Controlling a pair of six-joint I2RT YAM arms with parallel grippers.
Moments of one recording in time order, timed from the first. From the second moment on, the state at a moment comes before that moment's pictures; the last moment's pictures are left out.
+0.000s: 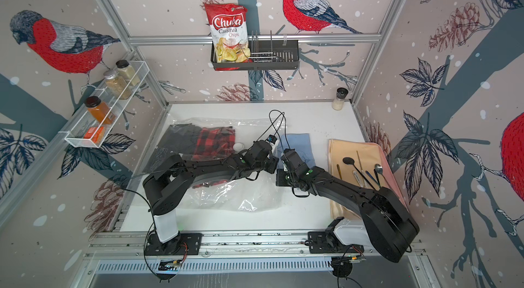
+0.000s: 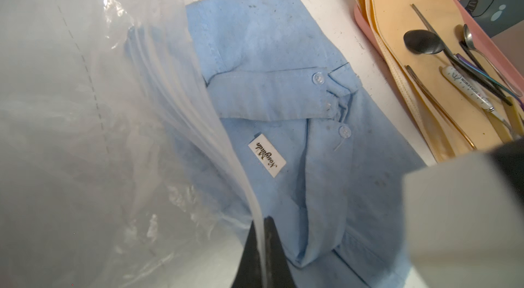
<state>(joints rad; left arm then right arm) -0.93 1.87 1.15 0.01 0.00 -0.40 0.71 1.30 0.60 -0.26 -0.14 0.60</state>
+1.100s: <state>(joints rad) -0.98 1.87 1.19 -0.05 -0.13 -0.47 0.58 1.33 0.42 0.08 -0.45 0.71</state>
